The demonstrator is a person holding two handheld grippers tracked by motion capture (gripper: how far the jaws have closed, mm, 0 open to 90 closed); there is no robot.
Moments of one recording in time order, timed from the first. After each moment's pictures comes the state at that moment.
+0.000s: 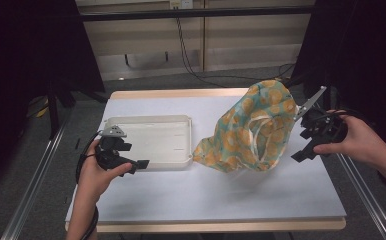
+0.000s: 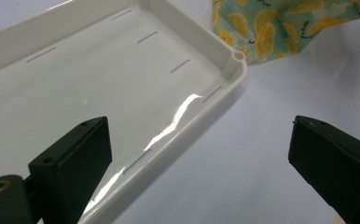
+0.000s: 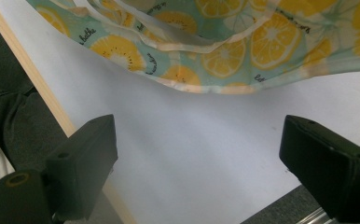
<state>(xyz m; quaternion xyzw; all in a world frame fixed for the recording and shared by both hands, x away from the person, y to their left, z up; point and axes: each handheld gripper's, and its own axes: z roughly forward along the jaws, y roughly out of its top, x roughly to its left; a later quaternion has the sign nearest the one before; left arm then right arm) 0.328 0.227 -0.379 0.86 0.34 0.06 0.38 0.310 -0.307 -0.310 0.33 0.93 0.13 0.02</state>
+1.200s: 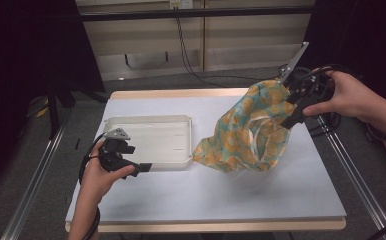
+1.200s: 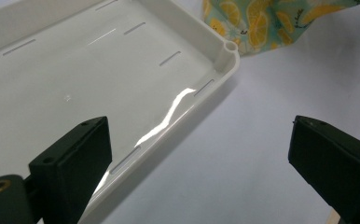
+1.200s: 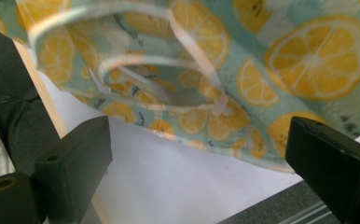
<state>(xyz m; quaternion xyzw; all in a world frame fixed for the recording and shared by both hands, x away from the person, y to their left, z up) 0.328 0.221 -0.387 0.87 0.33 0.04 0.37 0.364 -0.267 -0.232 0.27 0.95 0.13 0.04</state>
